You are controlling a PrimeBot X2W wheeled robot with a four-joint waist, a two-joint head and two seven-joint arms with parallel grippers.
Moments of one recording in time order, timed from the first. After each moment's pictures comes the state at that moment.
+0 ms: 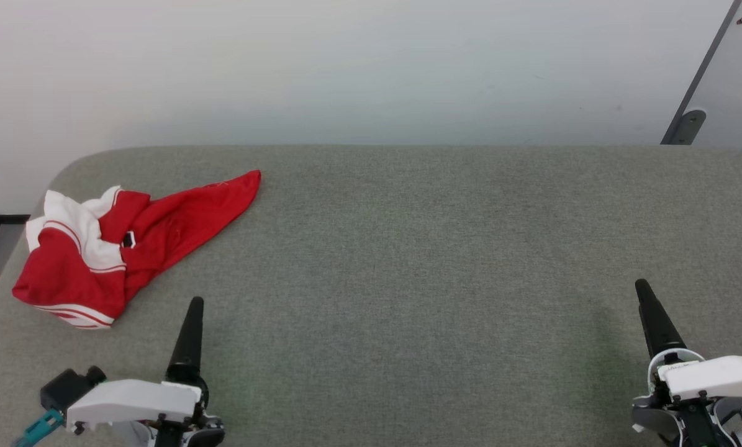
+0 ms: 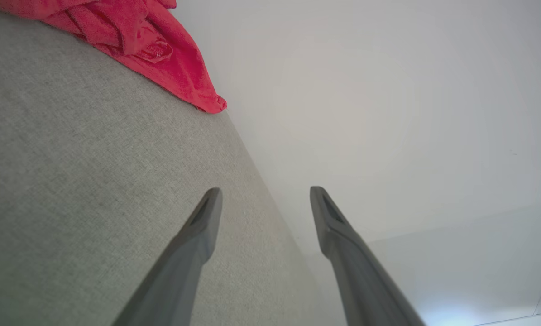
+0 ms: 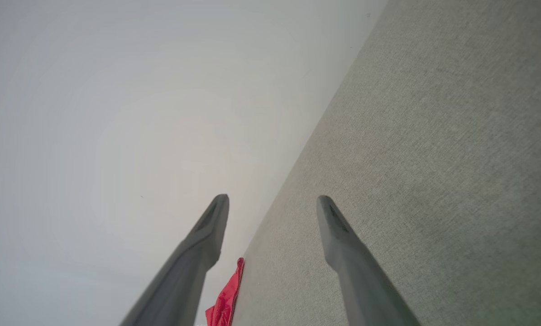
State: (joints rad) left arm -0.12 0.09 0.07 0.28 -1.27 -0.11 0.00; right arm -0.17 -0.13 -0.01 0.34 1.36 0.13 0.00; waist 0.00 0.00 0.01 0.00
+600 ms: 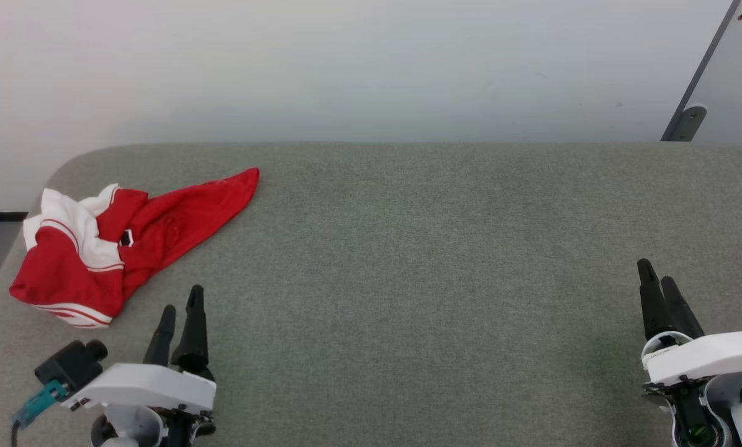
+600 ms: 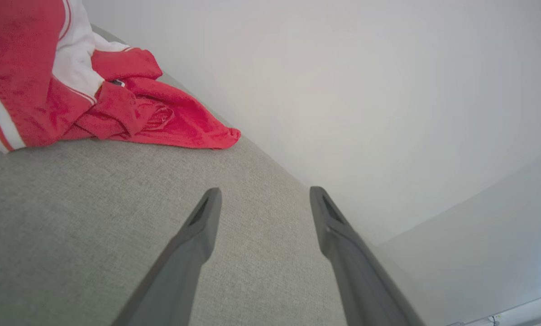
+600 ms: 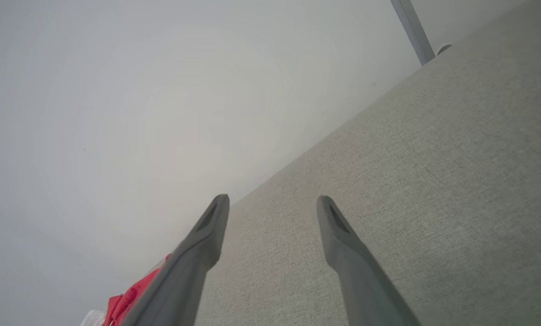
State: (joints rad) left arm -0.14 0.12 0.05 0.26 -0.87 -0.07 -0.06; right arm -0.23 -0.14 -0.03 0.36 0.90 0.13 -0.06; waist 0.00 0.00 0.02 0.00
